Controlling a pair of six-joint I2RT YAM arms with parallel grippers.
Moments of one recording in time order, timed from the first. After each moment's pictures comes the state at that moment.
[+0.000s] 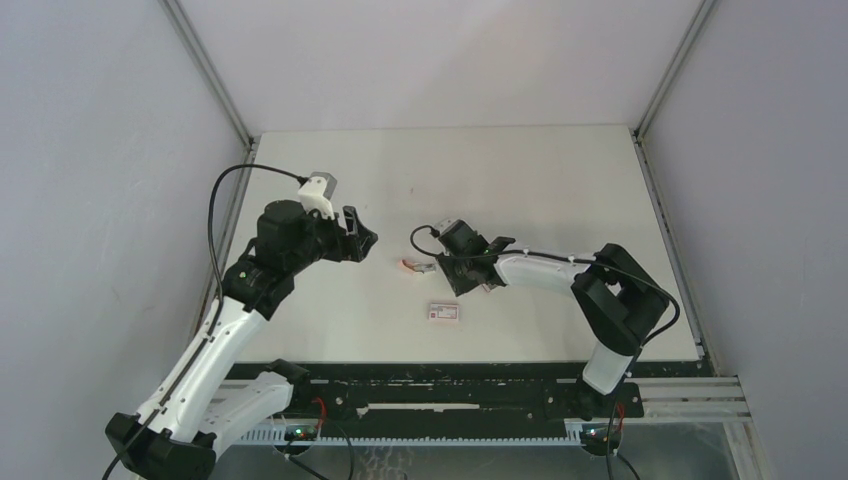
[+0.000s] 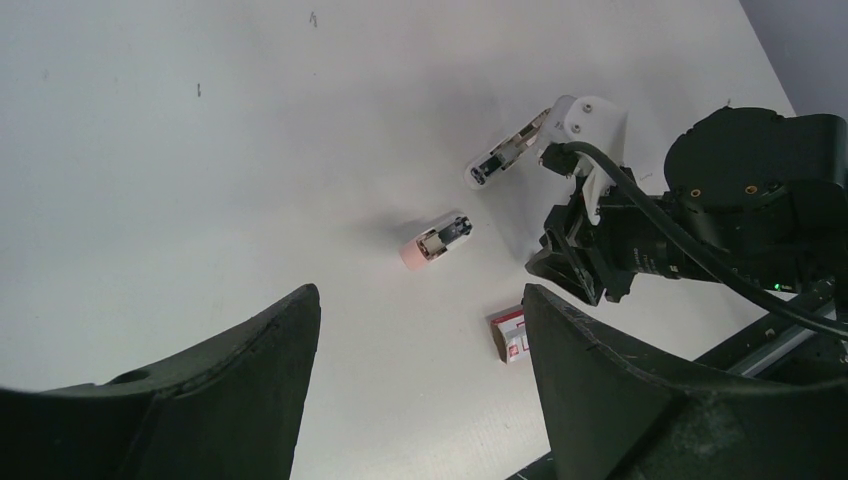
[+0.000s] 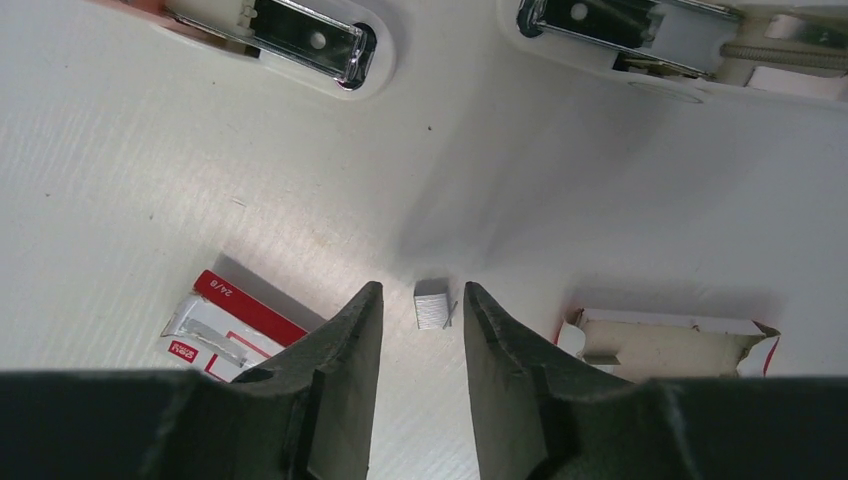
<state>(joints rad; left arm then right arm) -0.40 0.88 0.92 -0.47 0.13 -0.29 0.81 1.71 1.02 -0.37 0.09 0.22</state>
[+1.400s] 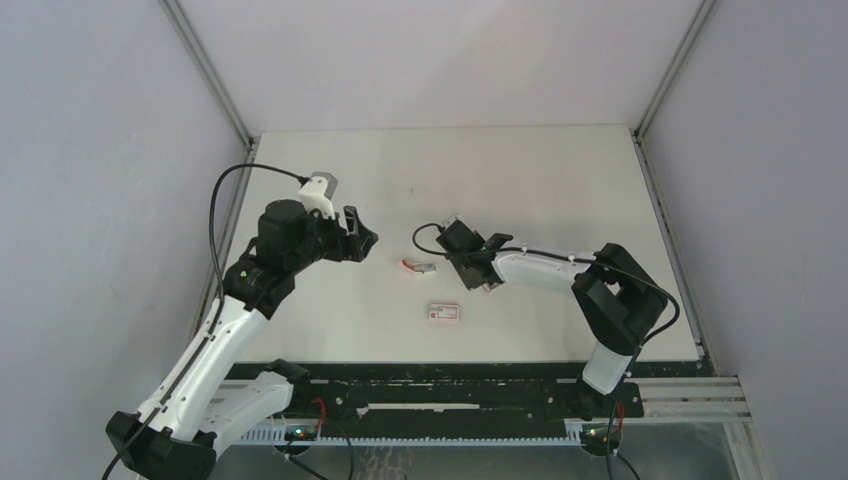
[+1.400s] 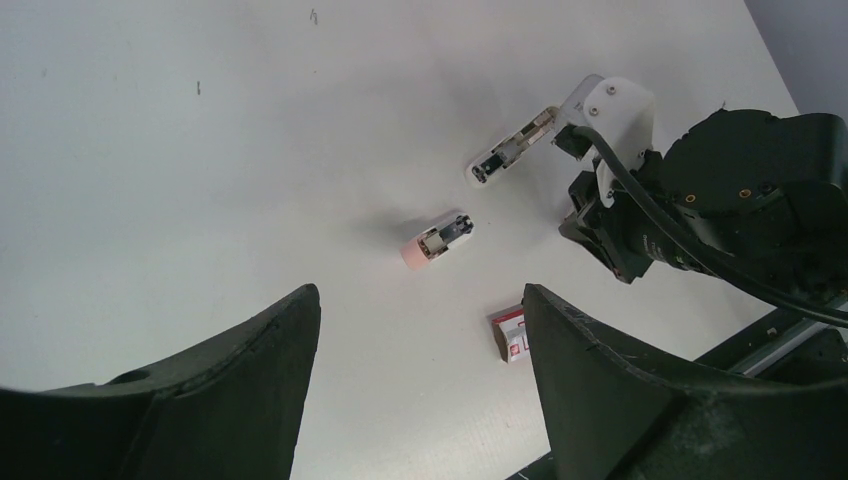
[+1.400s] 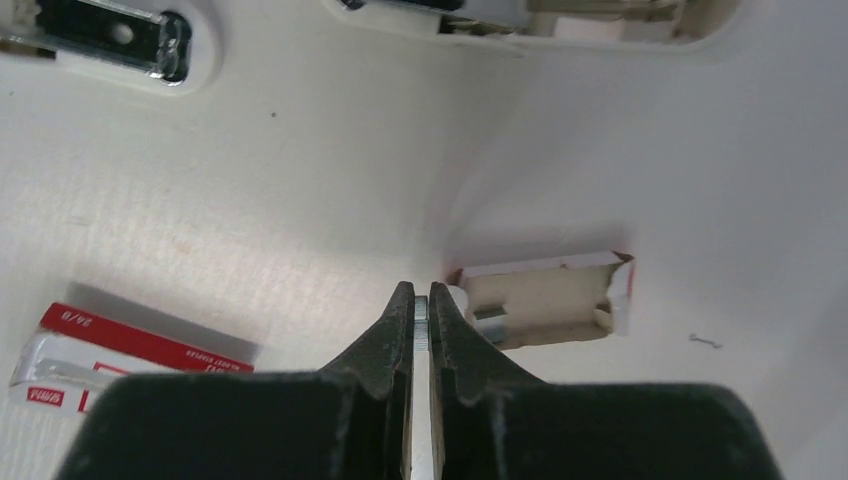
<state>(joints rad) -0.40 0.89 0.92 -0.47 0.13 -0.29 0.82 1.72 1.05 -0.49 0.28 0.22</state>
